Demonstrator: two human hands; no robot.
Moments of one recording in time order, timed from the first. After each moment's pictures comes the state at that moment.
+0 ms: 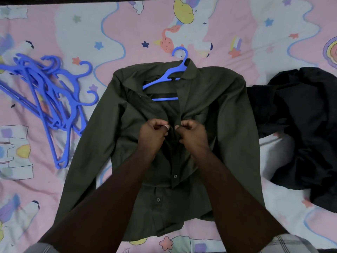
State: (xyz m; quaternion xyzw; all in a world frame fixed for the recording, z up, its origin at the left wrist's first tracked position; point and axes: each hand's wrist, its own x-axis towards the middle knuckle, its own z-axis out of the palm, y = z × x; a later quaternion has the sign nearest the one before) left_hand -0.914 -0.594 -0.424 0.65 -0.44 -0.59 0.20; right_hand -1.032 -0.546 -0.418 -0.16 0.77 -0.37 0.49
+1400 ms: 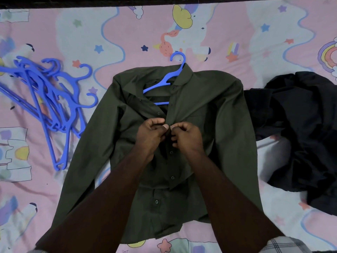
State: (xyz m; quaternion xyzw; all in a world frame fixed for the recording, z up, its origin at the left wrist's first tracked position) left_hand -0.917 -0.599 -0.406 0.62 -0.32 -0.67 0.23; right_hand -1.022 -0.550 -0.399 -0.14 0.76 -0.38 0.51
